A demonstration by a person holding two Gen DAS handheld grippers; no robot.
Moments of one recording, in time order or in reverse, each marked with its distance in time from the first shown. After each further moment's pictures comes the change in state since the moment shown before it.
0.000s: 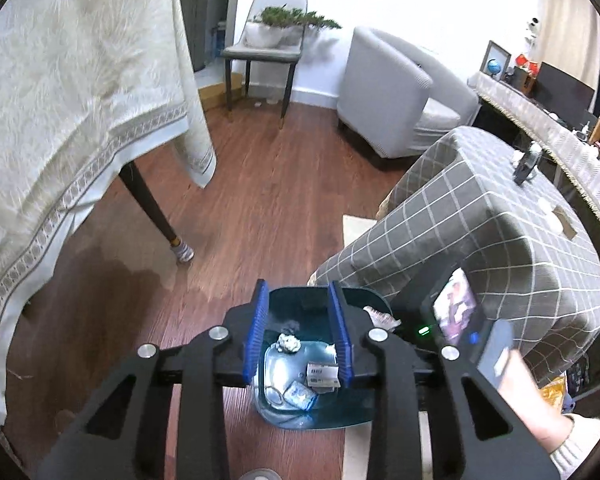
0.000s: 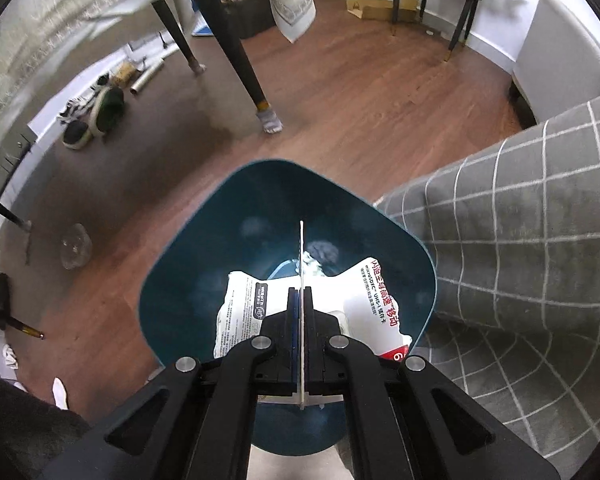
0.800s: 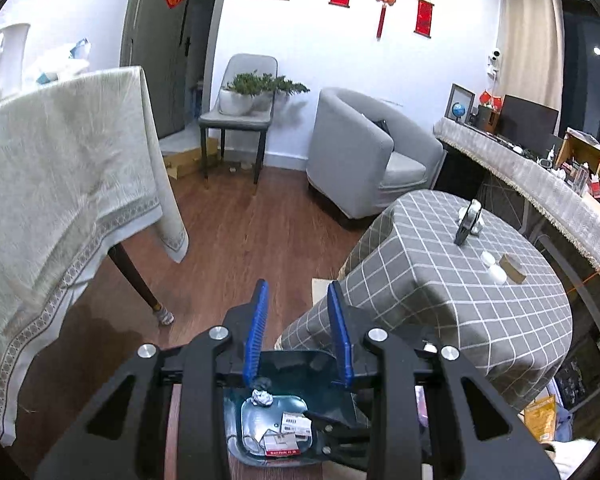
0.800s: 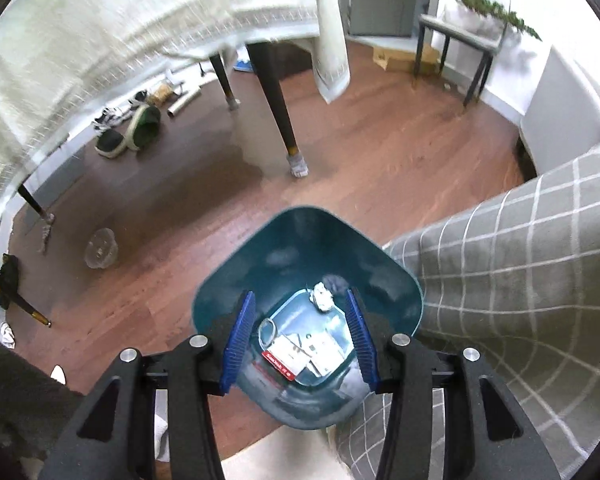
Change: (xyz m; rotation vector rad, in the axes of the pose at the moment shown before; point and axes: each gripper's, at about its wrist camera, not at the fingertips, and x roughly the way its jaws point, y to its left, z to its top) left arm -0.064 -0.047 0.031 0.046 -0.226 -0.062; right arm -0.093 0.019 -0.014 -0.116 -0.184 0.038
